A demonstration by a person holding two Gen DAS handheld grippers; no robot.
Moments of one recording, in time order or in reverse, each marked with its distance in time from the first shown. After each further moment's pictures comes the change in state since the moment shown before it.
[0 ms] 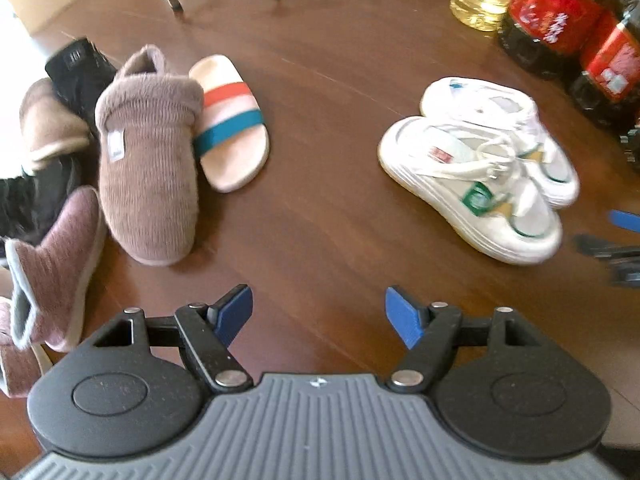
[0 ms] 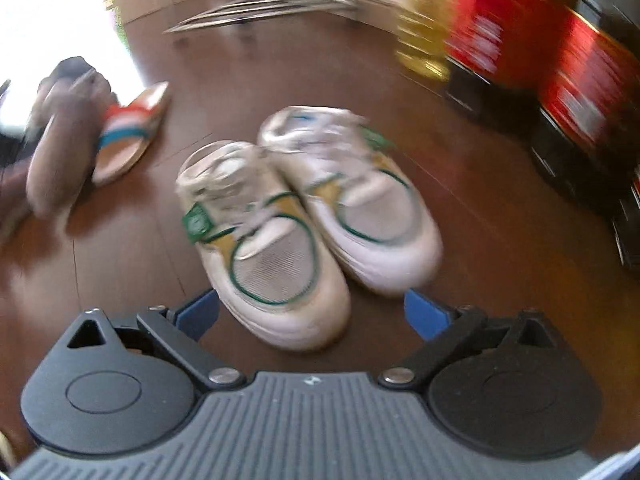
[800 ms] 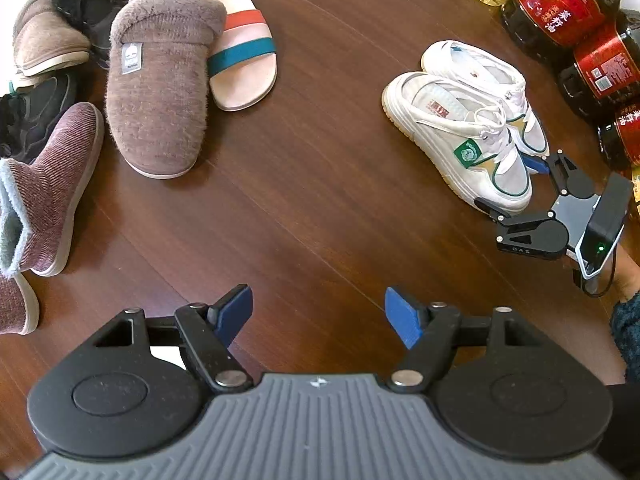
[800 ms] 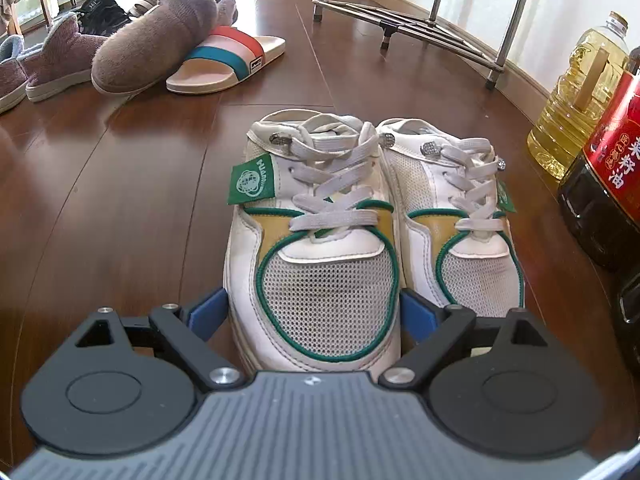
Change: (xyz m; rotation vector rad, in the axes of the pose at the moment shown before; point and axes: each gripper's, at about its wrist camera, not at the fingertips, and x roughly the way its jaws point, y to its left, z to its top) left arm -0.033 0.064 -0.012 -0.079 0.236 -0.196; right arm 0.097 0.044 -0.030 -0.720 -0.100 0.115
